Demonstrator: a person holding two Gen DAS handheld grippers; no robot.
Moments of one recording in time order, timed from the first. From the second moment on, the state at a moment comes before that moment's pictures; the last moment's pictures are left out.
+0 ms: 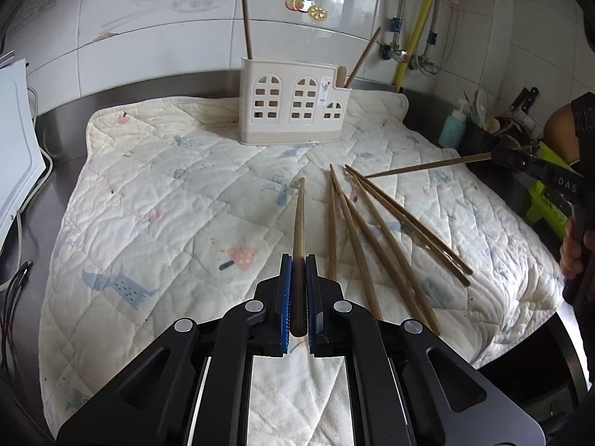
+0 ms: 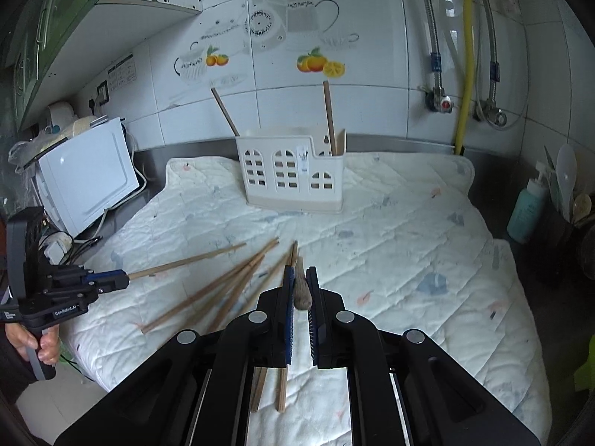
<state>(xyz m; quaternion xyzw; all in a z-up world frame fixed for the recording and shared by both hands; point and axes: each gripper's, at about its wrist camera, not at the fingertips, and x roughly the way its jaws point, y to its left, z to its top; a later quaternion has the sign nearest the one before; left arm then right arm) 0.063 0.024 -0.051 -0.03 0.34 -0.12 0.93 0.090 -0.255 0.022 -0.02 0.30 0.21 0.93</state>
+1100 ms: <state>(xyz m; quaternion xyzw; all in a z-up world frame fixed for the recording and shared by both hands) 0.123 0.027 0.060 -0.02 0.24 -0.13 0.96 0.232 -0.200 0.171 -0.07 0.20 0.22 0.95</state>
